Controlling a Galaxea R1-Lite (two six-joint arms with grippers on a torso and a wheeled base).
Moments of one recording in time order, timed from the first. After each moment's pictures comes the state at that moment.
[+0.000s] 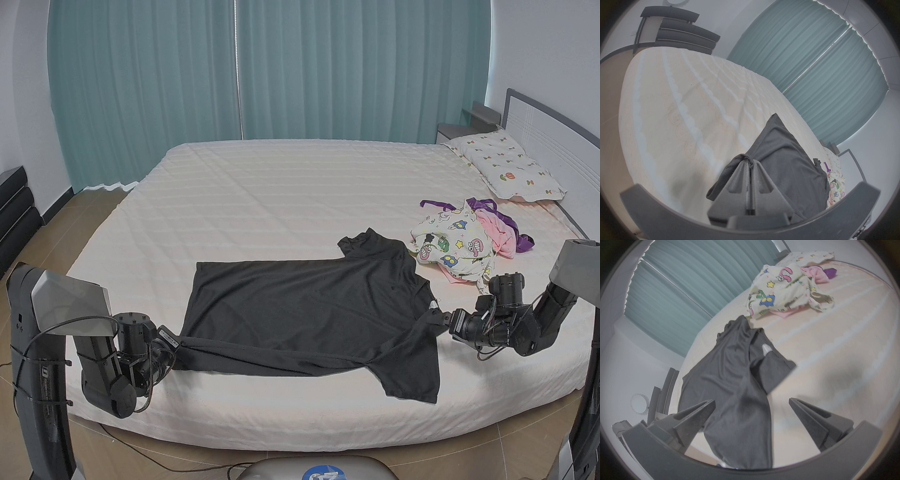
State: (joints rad) left arm -0.14 2.37 -0.47 -1.42 0.19 -0.92; right arm 0.05 2.21 -0.69 -0.79 0.30 0.53
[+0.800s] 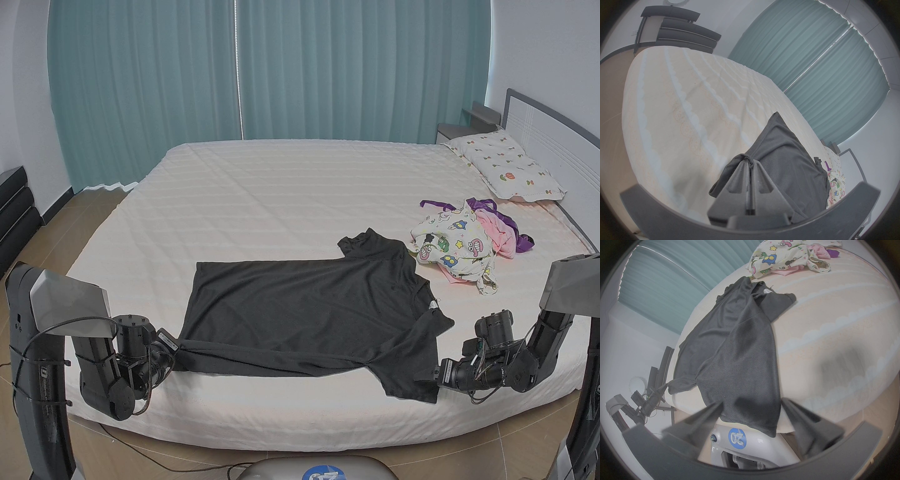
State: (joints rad) left arm -0.14 2.36 -0.44 -1.42 0.19 -0.93; right arm 0.18 2.22 -0.48 -0.85 0.29 0.49
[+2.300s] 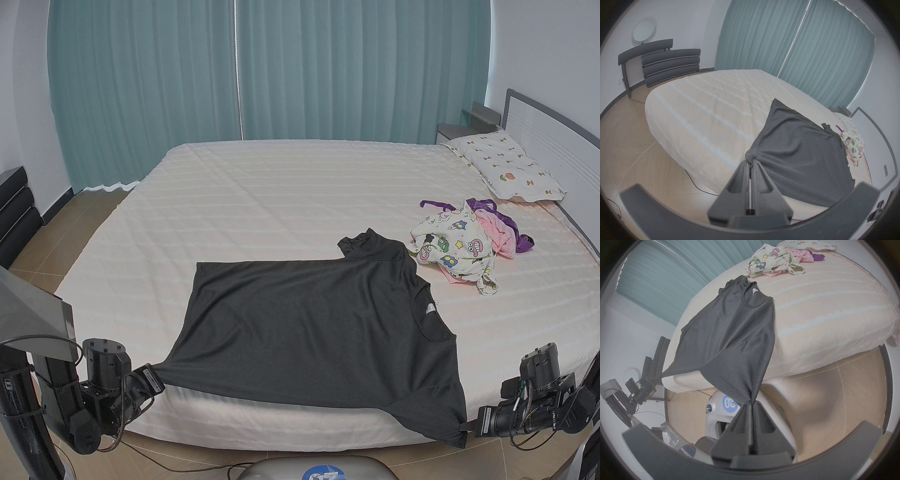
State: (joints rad) left arm -0.21 2.11 -0.04 -1.42 0.28 -0.63; right arm 0.23 1.80 -0.02 -0.78 0.19 0.48
